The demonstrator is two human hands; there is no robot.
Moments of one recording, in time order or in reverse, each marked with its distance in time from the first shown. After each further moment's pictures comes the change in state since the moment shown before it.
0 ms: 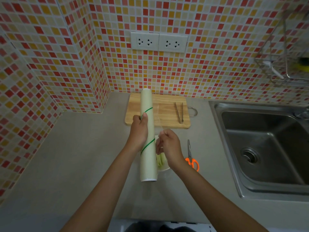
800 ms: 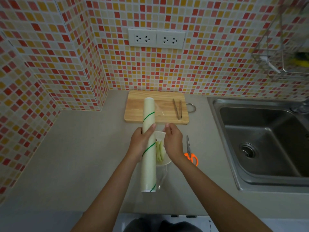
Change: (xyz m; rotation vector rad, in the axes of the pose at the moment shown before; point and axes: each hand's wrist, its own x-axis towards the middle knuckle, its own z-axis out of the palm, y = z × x) left_hand -0.032 -0.032 0.004 -0.270 -0.173 -0.217; right_hand 0.018 0.024 -0.008 -0.337 0.257 -0.277
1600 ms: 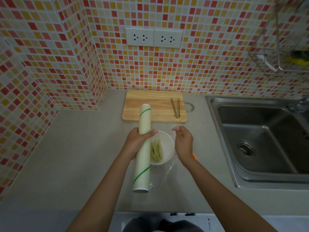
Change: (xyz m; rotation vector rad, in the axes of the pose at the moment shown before) left_hand 0.015 -0.012 -0.015 0.082 -0.069 -0.049; right_hand 0.007 0.029 -0.034 0.043 0.100 0.062
